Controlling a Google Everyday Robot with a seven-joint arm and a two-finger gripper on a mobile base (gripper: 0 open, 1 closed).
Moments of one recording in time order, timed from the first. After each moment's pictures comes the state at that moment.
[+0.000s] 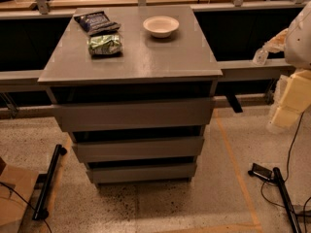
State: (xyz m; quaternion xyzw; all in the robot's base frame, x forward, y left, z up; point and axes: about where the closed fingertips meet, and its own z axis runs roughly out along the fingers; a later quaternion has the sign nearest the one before) arm 0.438 -0.217 0.976 -0.60 0.78 -0.03 0.16
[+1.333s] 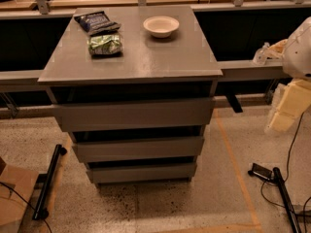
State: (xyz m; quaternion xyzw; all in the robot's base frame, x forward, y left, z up) arm 0.455 -0.230 0.949 -0.60 0.78 -0.02 0.18
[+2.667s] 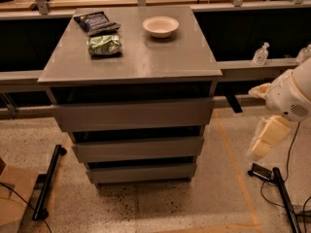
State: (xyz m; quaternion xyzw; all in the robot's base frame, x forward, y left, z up) arm 0.462 -0.228 0.848 -0.57 0.79 0.09 0.20
